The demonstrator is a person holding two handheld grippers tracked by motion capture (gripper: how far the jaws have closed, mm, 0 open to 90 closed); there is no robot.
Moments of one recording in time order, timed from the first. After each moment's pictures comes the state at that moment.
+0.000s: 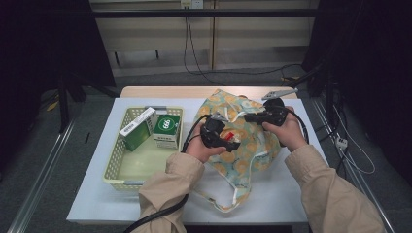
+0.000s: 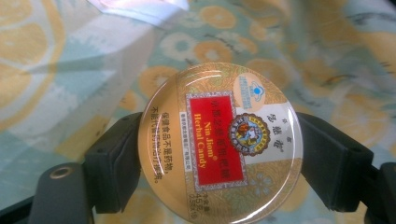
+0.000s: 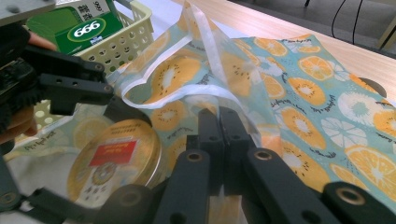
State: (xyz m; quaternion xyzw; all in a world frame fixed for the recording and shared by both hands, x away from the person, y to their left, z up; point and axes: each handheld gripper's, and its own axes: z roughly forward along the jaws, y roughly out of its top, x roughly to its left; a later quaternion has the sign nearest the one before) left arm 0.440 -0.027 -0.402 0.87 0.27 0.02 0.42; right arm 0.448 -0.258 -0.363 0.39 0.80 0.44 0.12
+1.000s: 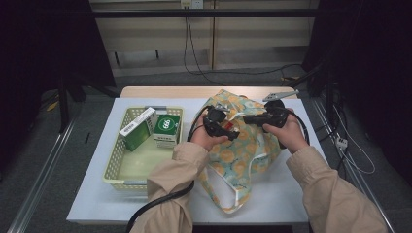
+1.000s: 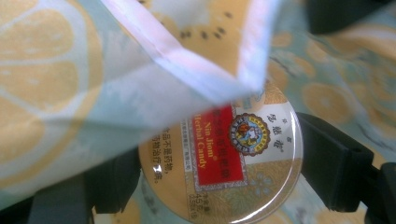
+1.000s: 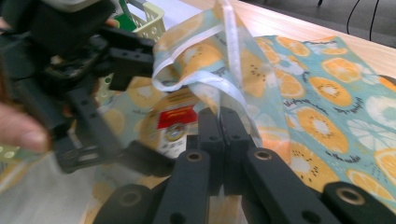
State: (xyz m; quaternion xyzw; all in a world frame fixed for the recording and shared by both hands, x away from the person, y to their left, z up) left arm 0.477 -0.040 -0.406 0.86 0.29 0.05 0.41; right arm 0.445 -0.259 -0.366 0.39 0.79 0.46 0.10
